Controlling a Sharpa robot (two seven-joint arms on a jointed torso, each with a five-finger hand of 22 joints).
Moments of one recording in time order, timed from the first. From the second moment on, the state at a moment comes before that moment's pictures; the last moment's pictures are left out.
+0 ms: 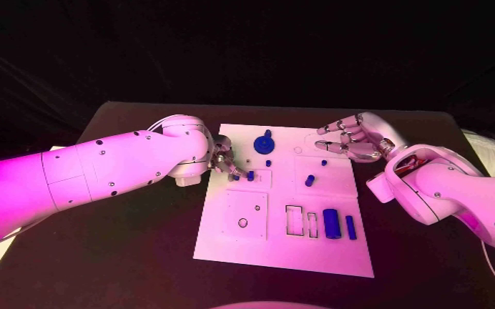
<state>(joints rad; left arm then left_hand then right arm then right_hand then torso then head) 1.24 -0.74 0.00 1.52 -1.15 0.19 -0.69 0.99 -0.12 0.31 0.30 0.05 1.03 0.01 0.58 0.71 1.40 -0.06 1.19 1.13 1.46 -0.10 1.57 1.31 0.05 1.47 0.02 1.48 1.31 1.14 -0.96 0.03 1.69 -0.93 -0.49 0.01 1.38 -0.05 0.08 0.13 0.31 1.01 0.15 0.07 0.09 1.38 0.06 1.17 1.26 1.47 -0.01 1.47 1.31 0.08 1.30 0.10 1.34 1.15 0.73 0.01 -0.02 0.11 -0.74</state>
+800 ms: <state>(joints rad) 1.23 -0.79 -0.01 1.55 -1.13 0.11 -0.69 0.92 -0.11 0.27 0.29 0.05 1.02 0.01 0.60 0.71 1.39 -0.06 1.15 1.09 1.47 -0.10 1.57 1.31 0.03 1.46 0.01 1.45 1.31 1.14 -0.96 0.03 1.68 -0.93 -0.49 0.01 1.38 -0.05 0.08 0.13 0.31 1.01 0.15 0.07 0.09 1.38 0.06 1.17 1.26 1.47 -0.01 1.47 1.31 0.08 1.30 0.10 1.34 1.15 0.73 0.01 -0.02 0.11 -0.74</state>
